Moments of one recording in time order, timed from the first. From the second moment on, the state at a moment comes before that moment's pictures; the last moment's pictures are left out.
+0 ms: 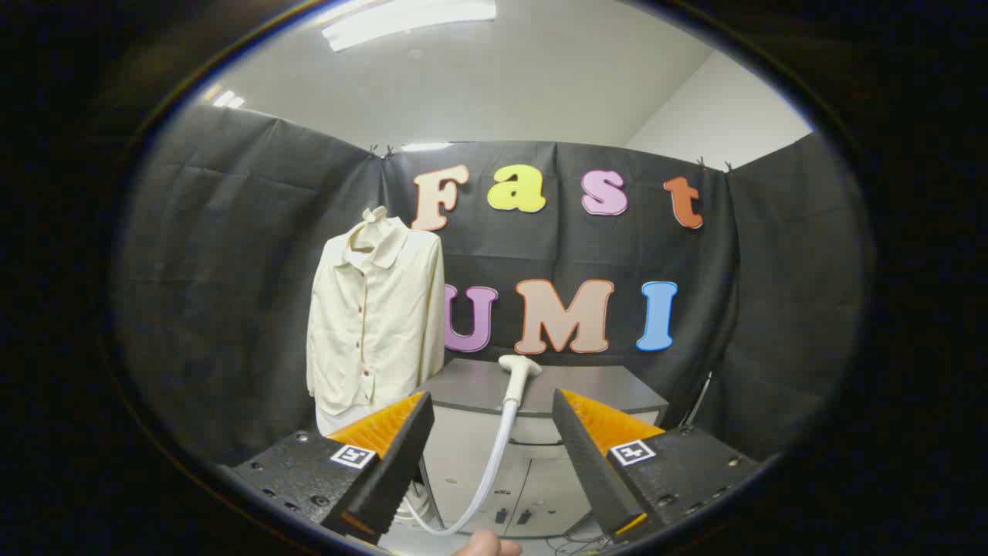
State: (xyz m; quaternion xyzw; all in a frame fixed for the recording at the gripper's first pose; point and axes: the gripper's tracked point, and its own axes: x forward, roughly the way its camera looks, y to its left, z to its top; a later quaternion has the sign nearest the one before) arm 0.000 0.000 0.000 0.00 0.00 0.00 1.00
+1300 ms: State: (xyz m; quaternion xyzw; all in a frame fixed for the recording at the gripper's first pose) arm 0.225 -0.009 -0.017 0.04 0.09 -0.12 0.99
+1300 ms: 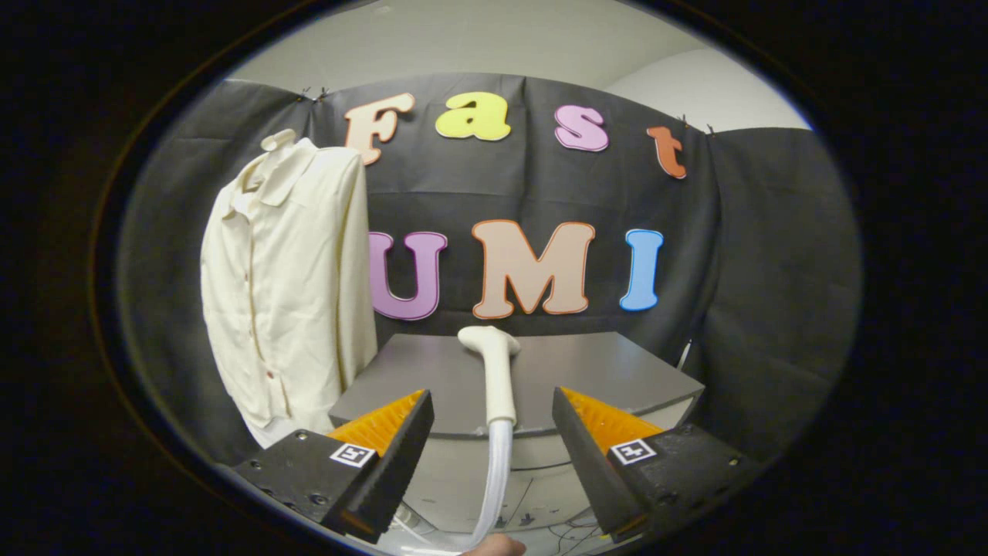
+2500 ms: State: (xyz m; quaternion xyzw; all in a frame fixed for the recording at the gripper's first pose) arm 0.429 -0.051 -0.068 0.09 0.36 -0.10 0.92
